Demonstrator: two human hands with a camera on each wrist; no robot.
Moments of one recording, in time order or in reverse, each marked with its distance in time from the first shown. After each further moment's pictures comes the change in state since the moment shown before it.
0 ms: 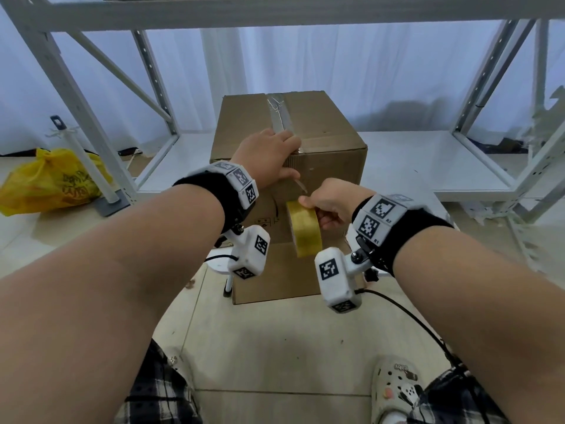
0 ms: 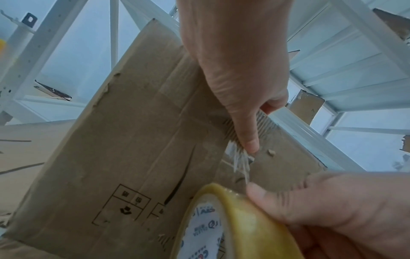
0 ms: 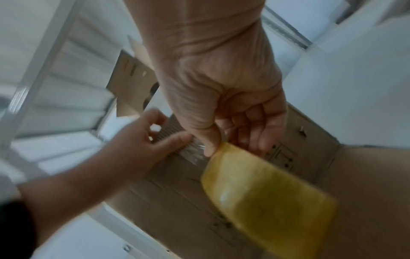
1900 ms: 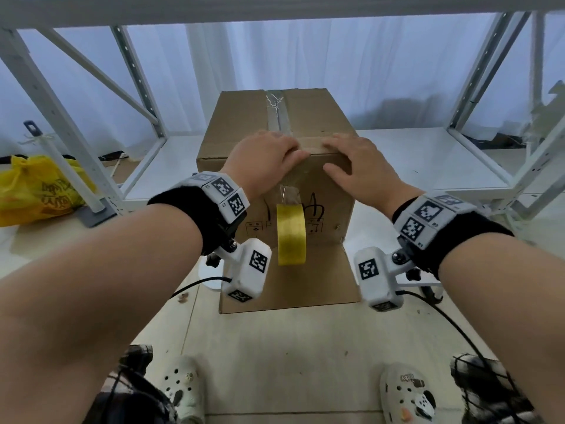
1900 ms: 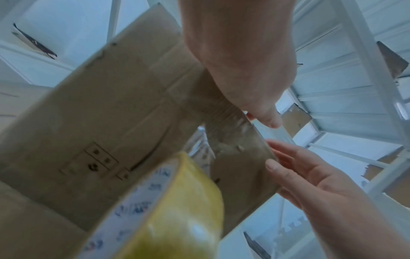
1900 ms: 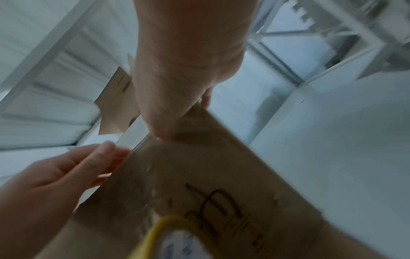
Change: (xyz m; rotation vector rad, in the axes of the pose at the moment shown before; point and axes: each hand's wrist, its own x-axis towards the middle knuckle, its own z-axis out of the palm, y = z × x) left_hand 0.006 -0.002 -0.002 -0.257 0.151 -0.029; right_hand 0.049 0.031 -0.056 -0.406 0.523 -0.773
